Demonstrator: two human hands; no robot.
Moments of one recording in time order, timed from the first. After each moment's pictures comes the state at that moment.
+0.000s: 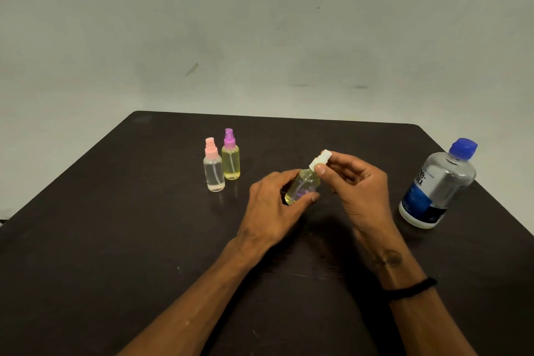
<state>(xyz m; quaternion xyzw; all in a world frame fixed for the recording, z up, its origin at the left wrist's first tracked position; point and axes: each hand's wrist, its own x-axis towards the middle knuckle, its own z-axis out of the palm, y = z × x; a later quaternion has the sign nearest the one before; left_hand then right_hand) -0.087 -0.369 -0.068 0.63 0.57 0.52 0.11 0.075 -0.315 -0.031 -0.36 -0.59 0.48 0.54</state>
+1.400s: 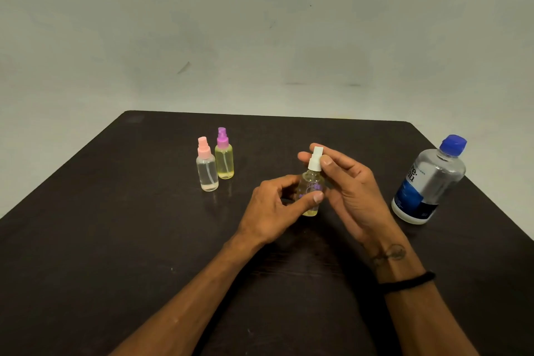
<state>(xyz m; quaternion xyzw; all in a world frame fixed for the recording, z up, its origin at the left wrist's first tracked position) -0.079 -0.374 -0.056 0.60 0.53 0.52 0.30 0.079 -0.320 -0.018 -0.28 -0.50 0.67 0.47</state>
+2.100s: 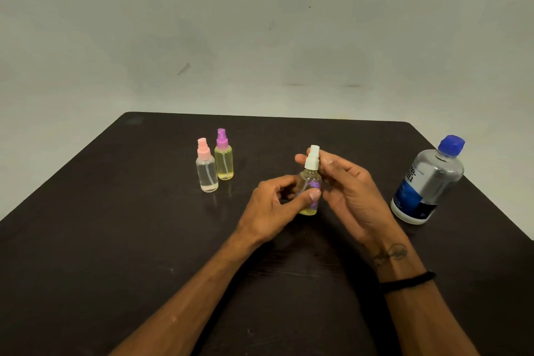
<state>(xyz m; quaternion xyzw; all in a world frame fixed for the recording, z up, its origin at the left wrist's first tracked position) -0.081 -0.370 -0.060 0.59 0.52 0.53 0.33 0.082 -0.318 -0.018 -0.28 -0.48 0.70 0.45</state>
